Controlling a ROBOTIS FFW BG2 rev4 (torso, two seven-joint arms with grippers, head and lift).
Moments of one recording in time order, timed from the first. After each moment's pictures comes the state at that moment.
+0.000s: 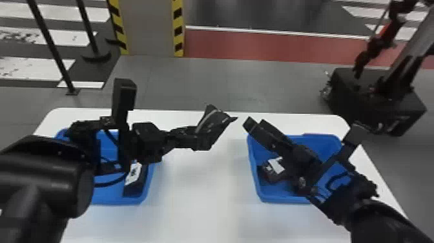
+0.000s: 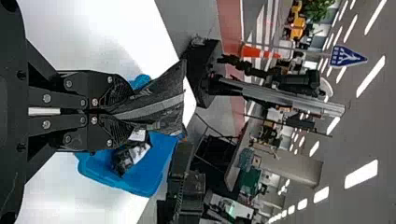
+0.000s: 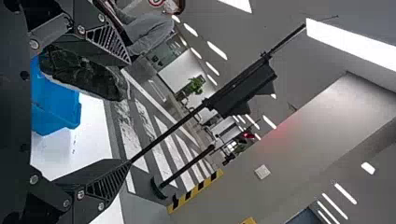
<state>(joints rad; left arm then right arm) -0.12 0.14 -0.11 -1.89 0.05 0.78 -0.99 0.14 -0.03 -0.16 -1.90 -0.63 0.59 0.66</state>
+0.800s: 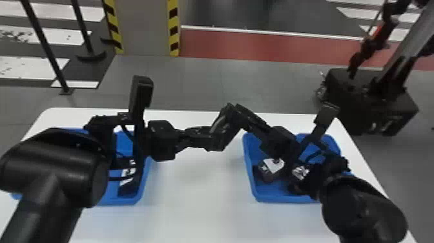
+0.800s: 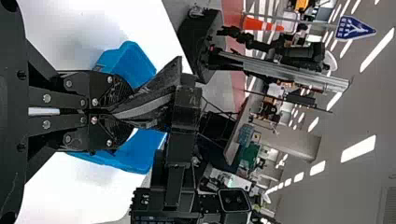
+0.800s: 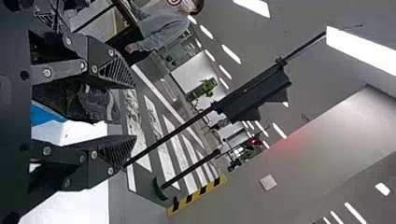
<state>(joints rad) -0.19 0.13 -0.19 -1.80 0.10 0.76 -0.99 0.00 -0.02 -0.09 -1.78 -0.52 0.55 0.66</state>
